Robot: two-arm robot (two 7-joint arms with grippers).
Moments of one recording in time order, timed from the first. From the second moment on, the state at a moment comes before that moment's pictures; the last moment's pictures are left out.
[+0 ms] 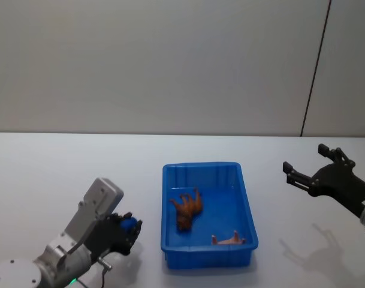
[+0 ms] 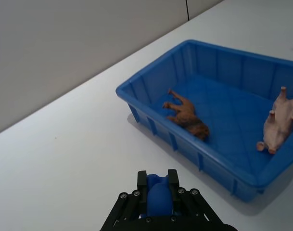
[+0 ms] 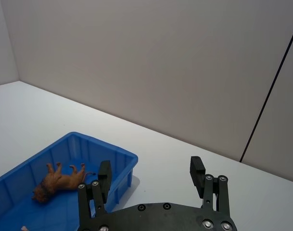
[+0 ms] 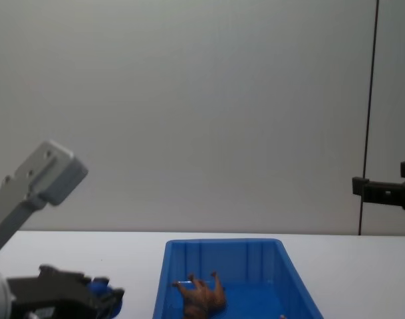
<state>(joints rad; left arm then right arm) -0.22 0.47 0.37 -1.46 -0.17 0.21 -0.31 0.17 0.35 -0.16 -1.56 0.25 0.11 0.36</state>
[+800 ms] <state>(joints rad) -0.39 0.33 0.41 -1.35 -0.12 0.08 -0.43 0.17 0.35 -0.16 -1.56 0.25 0.11 0.36</state>
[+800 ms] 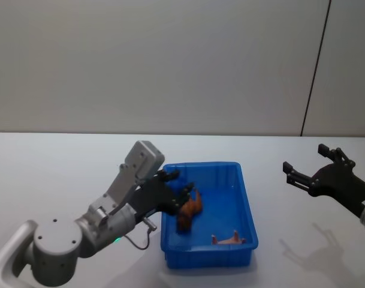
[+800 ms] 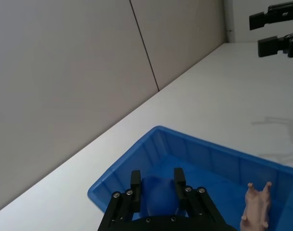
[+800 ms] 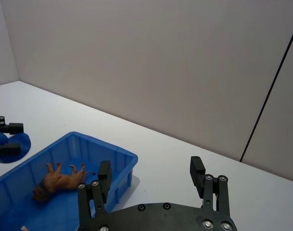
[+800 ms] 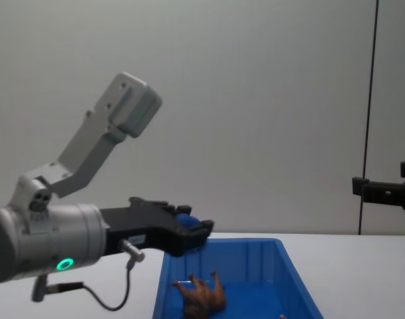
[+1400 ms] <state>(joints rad) -0.39 0.31 0.43 -1.37 -0.13 -0.02 -0.41 0.17 0.35 -0.16 -1.56 0.25 0.11 0.36</state>
